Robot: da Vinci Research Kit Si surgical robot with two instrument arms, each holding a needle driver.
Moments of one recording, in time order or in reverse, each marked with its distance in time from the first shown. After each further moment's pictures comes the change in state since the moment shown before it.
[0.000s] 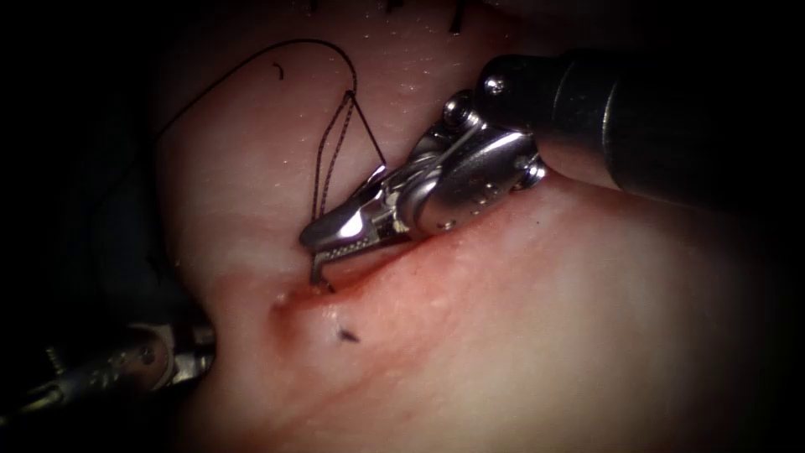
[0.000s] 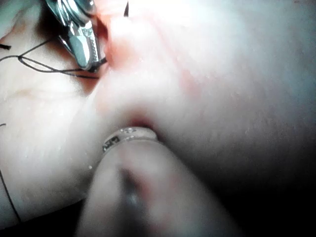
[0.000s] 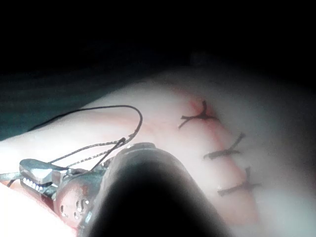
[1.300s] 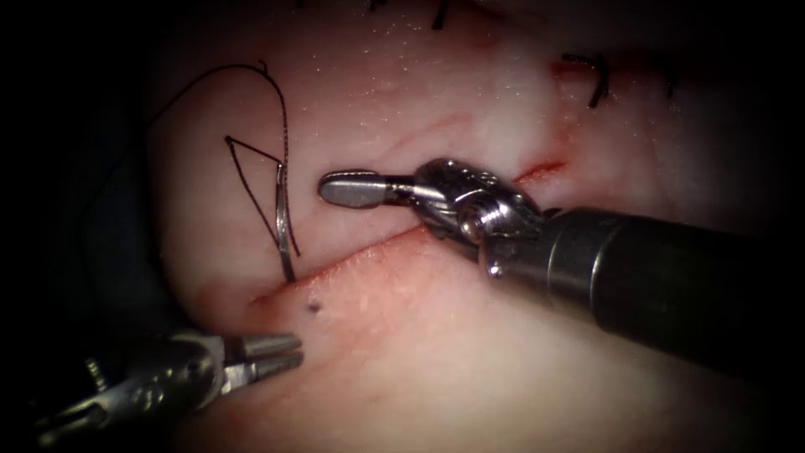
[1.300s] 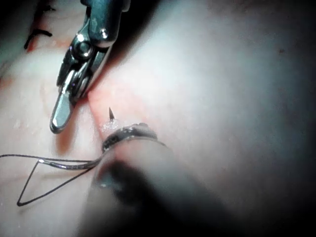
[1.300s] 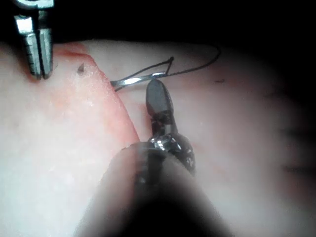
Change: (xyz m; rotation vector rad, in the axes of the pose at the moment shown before) right arm 0.005 0.008 -0.003 0.092 0.246 -1.134; left arm 0.004 0.004 0.003 -0.054 0.031 0.080
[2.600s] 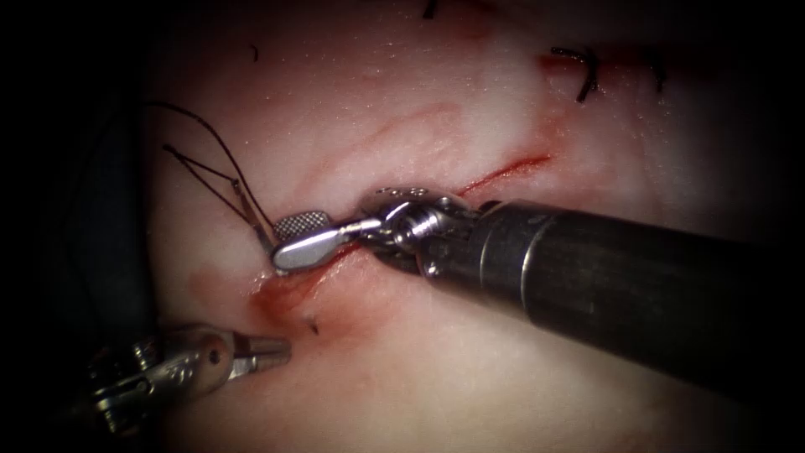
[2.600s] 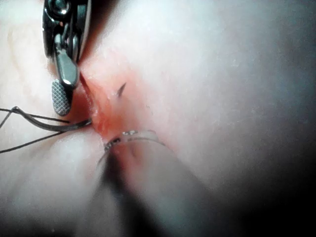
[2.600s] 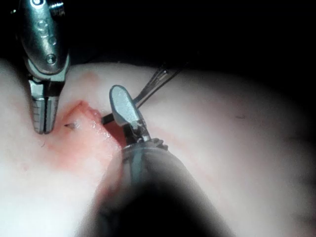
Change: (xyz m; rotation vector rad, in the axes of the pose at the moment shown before) right arm -0.002 0.000 0.005 0.115 -0.254 0.117; left arm -0.010 -0.004 0.005 -0.083 -0.137 -0.039
